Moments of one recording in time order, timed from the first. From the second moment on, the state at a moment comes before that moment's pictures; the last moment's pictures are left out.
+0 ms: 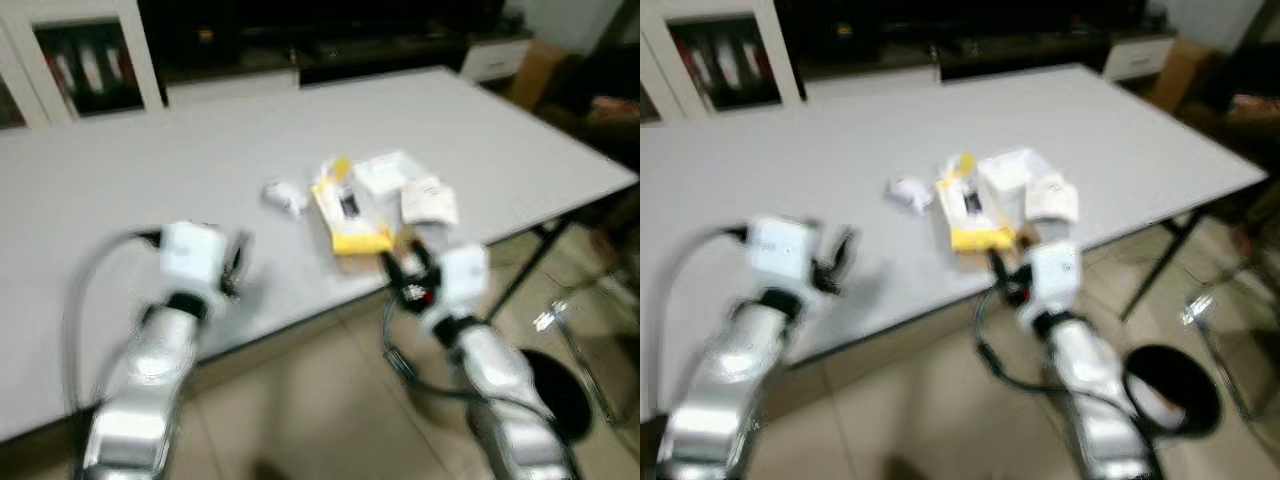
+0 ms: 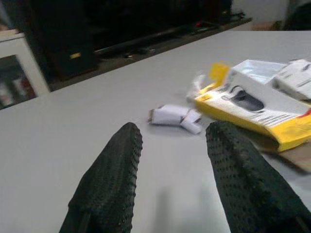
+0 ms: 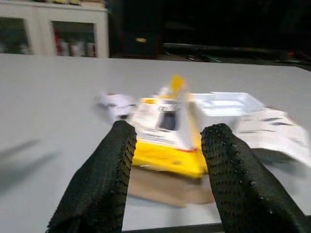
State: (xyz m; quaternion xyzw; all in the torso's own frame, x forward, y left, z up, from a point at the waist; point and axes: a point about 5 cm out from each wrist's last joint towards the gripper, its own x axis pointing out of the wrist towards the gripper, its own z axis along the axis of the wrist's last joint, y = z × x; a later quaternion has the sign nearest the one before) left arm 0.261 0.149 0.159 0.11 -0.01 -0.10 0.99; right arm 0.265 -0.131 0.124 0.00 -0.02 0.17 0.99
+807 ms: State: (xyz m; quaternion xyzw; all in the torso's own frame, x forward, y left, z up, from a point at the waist) left arm 0.268 0.142 0.164 0.15 0.00 -0.20 0.97; right arm 0.312 -0.130 0.149 -0.03 0.07 0.17 0.98
